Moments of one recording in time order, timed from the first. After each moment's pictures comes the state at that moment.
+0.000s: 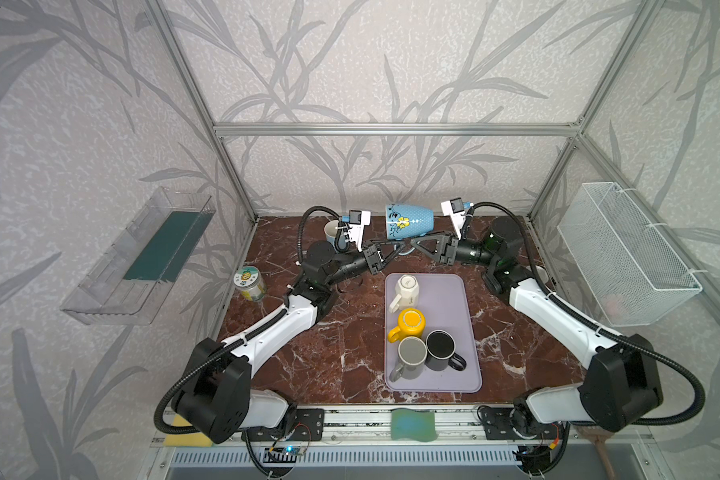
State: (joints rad) left arm -0.48 1.36 0.89 0.70 0.68 -0.85; right arm 0.39 1.41 1.06 0.45 -0.98 0.75
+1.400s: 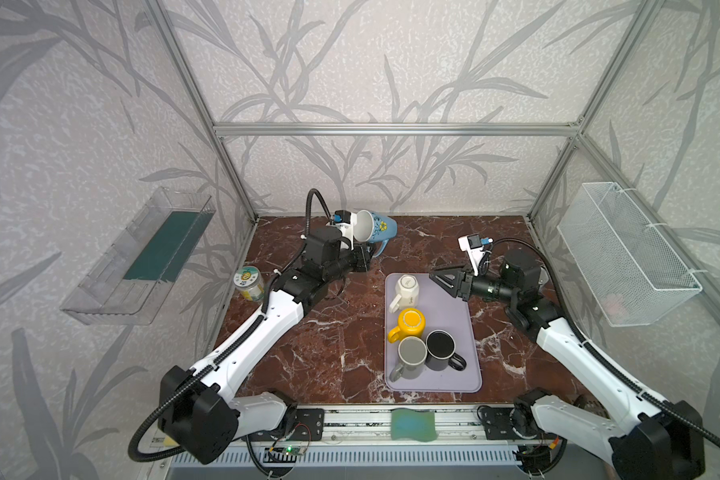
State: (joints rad) left arm -0.48 1.28 1.14 -0.28 0.15 -0.46; right arm 0.35 1.05 0.79 0.03 -0.77 0.47
